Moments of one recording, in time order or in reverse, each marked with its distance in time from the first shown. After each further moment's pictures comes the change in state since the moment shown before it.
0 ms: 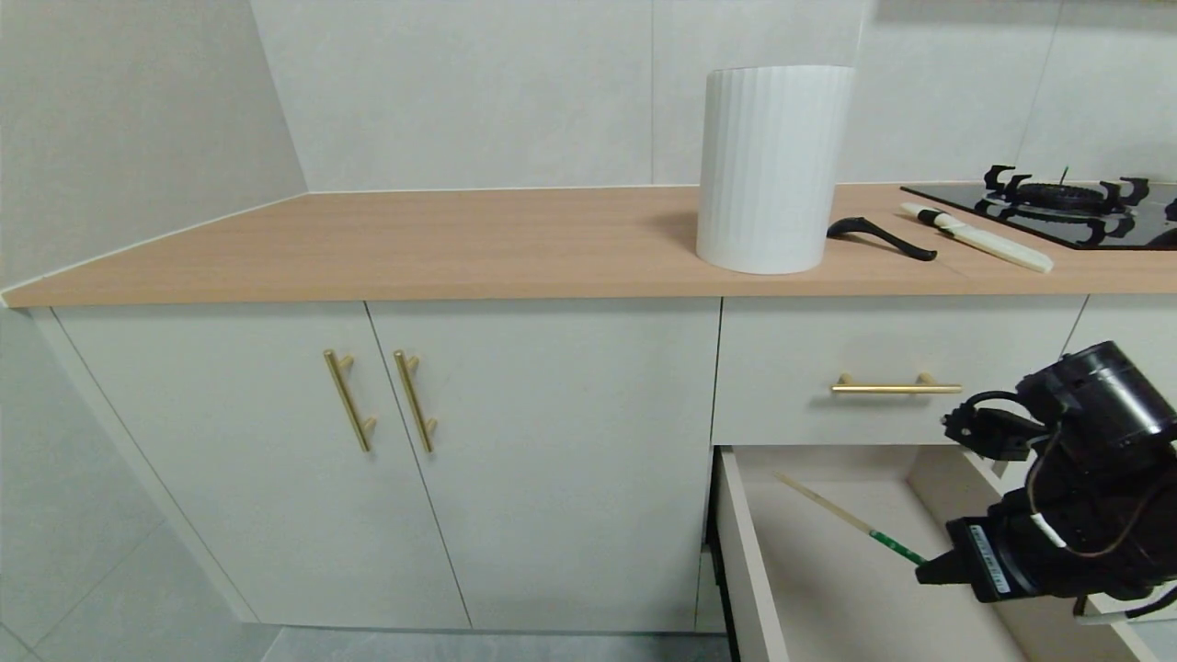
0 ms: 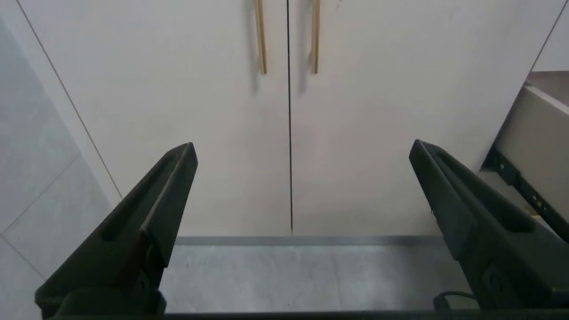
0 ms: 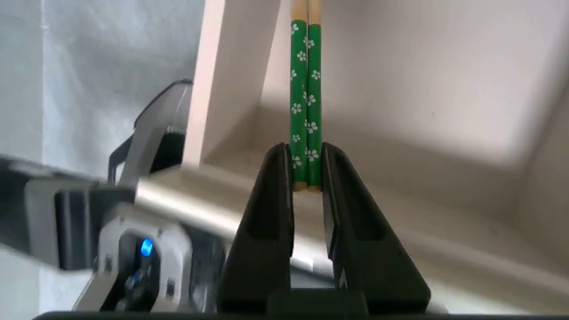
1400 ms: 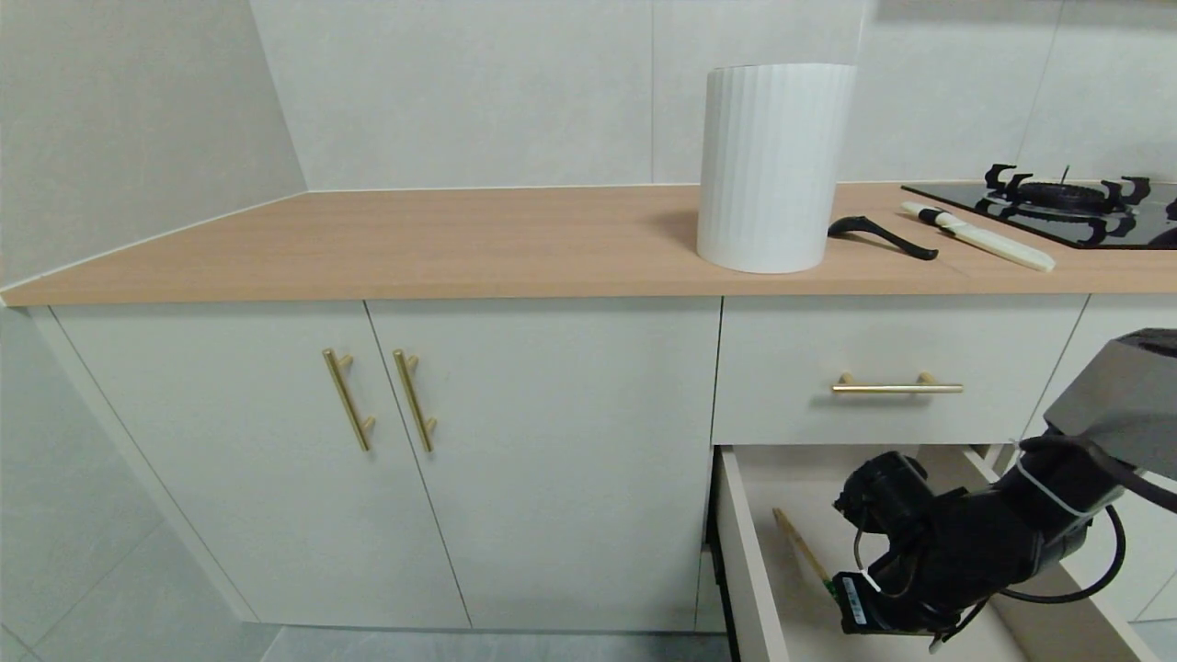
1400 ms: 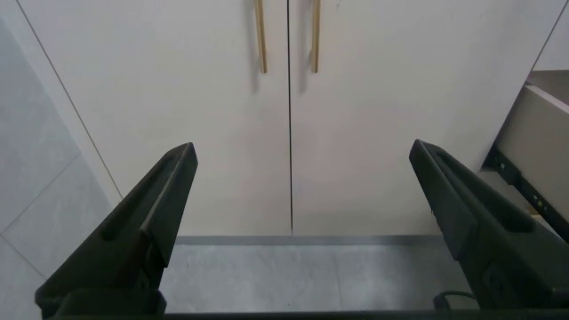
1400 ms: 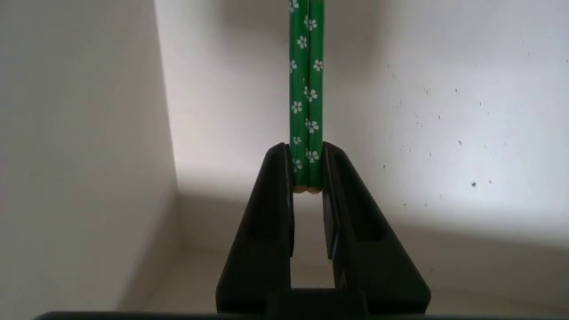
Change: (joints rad) left arm 0.000 0.000 0.000 0.000 0.000 0.000; right arm 0.014 0.602 0.037 -0.410 -0.105 0.111
